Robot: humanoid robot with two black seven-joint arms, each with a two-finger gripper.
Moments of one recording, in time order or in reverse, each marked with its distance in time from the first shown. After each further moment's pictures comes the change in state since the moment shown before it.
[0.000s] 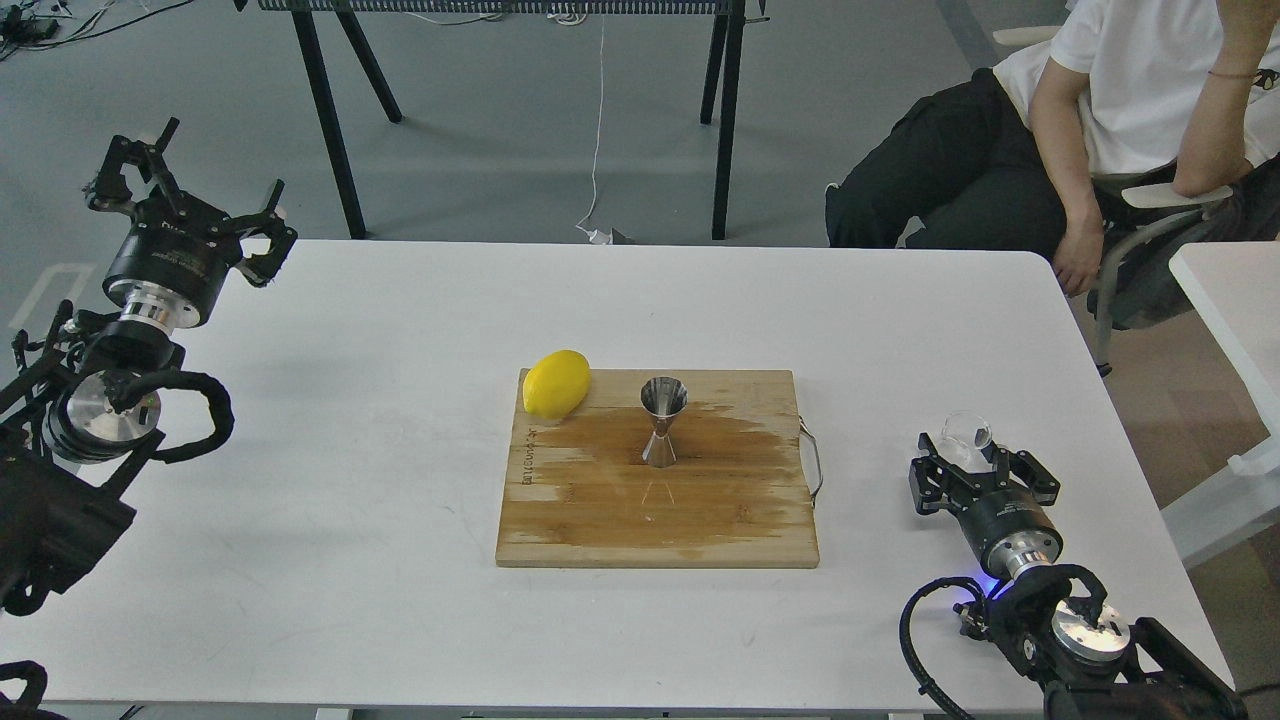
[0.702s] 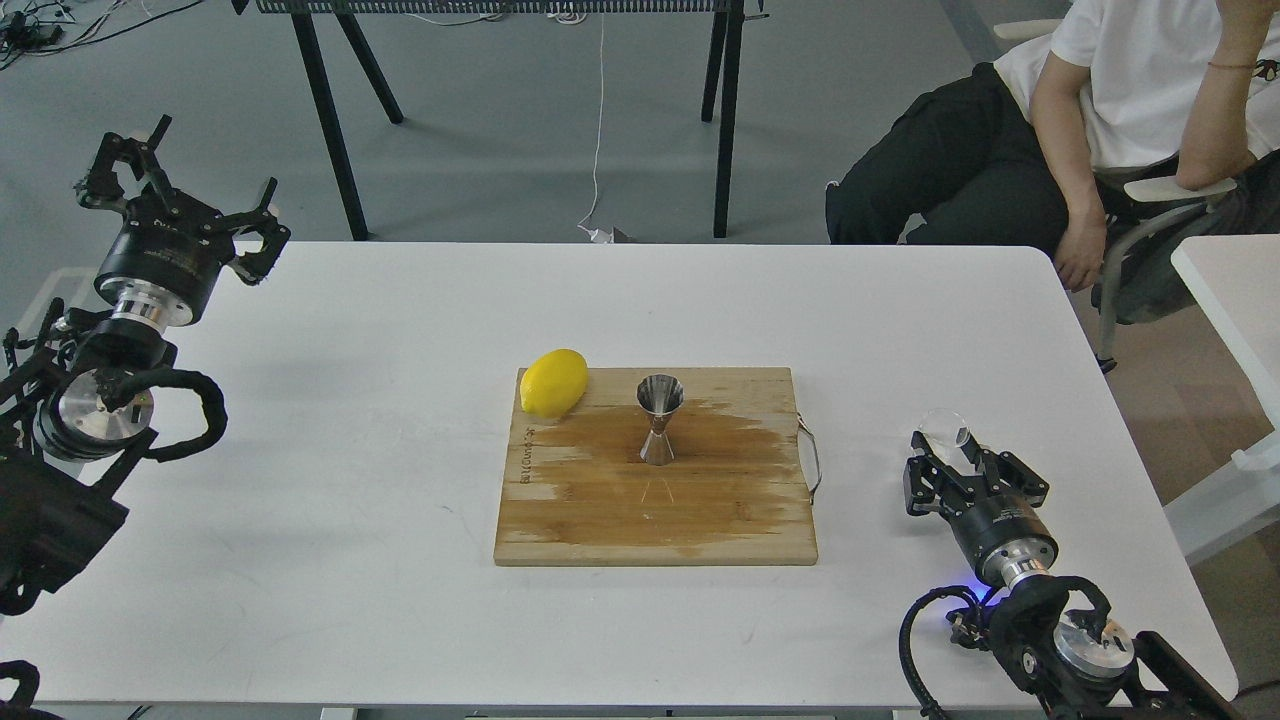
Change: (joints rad) left arm 0.000 0.012 0.000 -0.001 0.000 0.002 0.000; right arm -0.088 -0.019 -0.001 0.188 0.025 -0.016 -0.004
